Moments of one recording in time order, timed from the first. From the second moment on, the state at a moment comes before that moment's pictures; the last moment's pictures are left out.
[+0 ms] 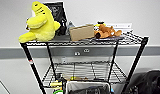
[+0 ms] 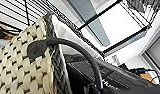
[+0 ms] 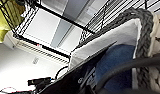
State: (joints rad) left arm 0.78 1.91 -0.81 -0.07 -0.20 -0.22; right arm -0.65 2.00 -0.88 -0.30 0.06 0.74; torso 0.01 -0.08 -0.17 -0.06
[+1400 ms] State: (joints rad) left arm 0.53 1.84 -0.70 -0.06 -0.18 -0.40; right arm -0.43 1.96 -0.79 -0.16 0.01 0.75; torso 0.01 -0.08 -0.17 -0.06
